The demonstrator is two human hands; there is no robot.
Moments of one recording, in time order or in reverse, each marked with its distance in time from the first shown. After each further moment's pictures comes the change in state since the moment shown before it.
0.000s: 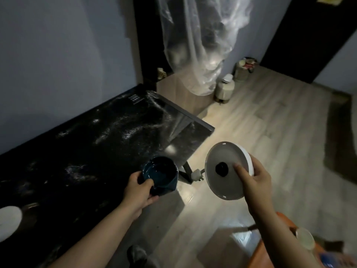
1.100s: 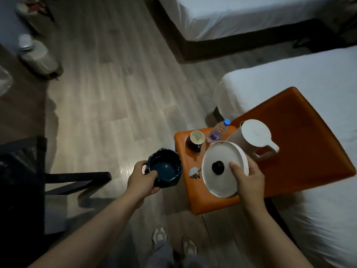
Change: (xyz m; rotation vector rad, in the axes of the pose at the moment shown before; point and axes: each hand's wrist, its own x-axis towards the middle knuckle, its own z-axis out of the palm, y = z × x) left_hand -0.010 -0.141 0.326 0.922 -0.705 -0.046; right_hand -0.122 0.130 -0.234 -0.046 1.008 0.491
